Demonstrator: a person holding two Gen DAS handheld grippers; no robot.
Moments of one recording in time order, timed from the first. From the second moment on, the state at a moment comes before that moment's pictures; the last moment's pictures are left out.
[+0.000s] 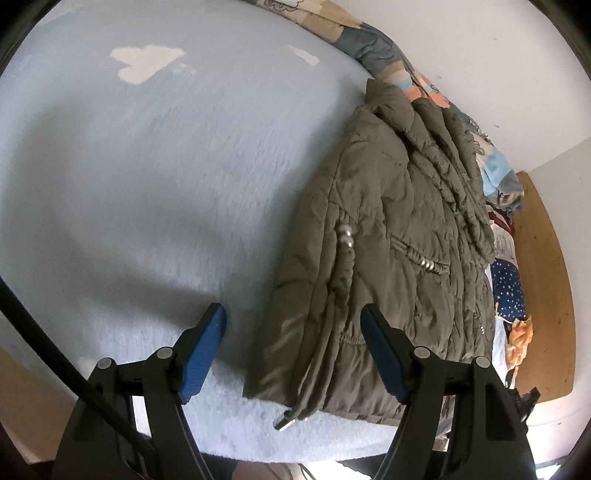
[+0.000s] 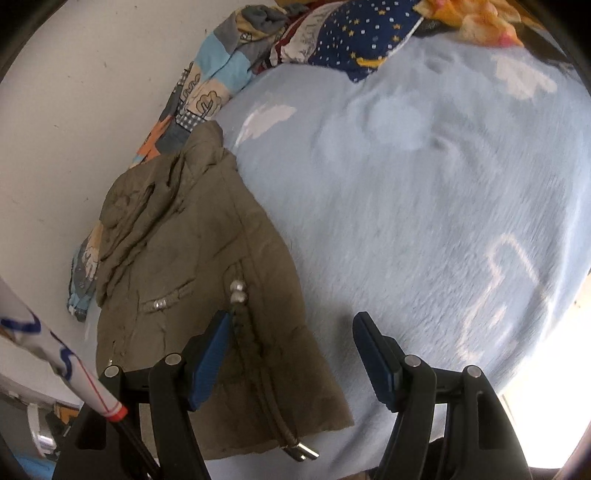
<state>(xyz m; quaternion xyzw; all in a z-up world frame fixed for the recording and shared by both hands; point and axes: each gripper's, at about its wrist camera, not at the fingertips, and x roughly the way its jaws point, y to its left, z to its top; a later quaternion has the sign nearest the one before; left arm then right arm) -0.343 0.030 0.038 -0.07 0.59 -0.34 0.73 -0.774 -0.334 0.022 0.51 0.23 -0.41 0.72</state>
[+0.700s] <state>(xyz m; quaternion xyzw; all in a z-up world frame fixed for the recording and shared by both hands) -0.399 -0.002 0.053 0.04 0.49 -0.37 0.79 -0.728 -0.305 0.031 0.42 0.29 -0.40 0.76</state>
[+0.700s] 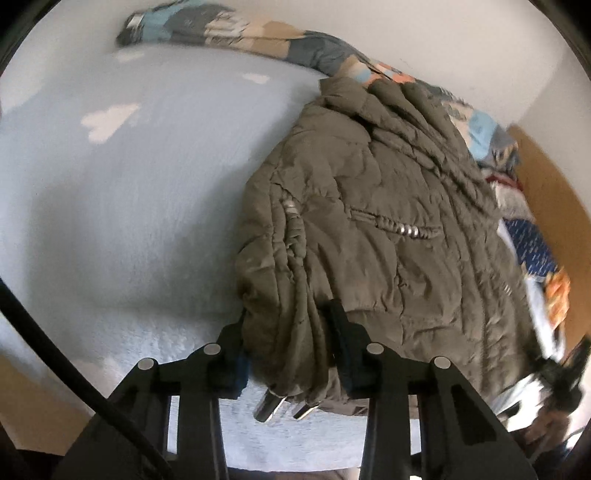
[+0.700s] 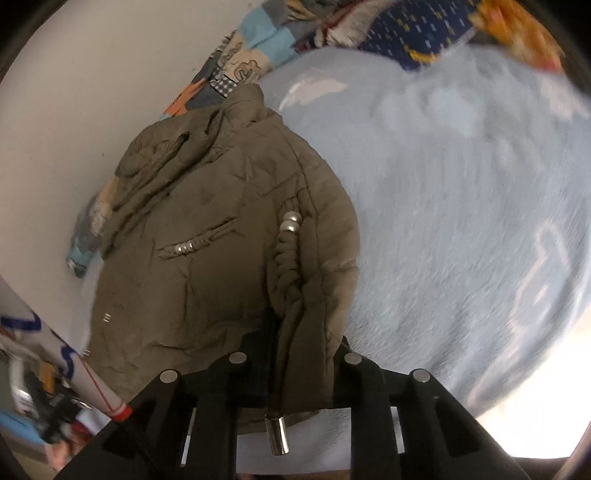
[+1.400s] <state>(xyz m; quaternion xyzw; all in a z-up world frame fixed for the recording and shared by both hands) -0.392 0.013 0.051 0.03 0.51 -0.35 0.79 -0.778 -0.313 0.037 0.49 0.21 -0.45 0.72</state>
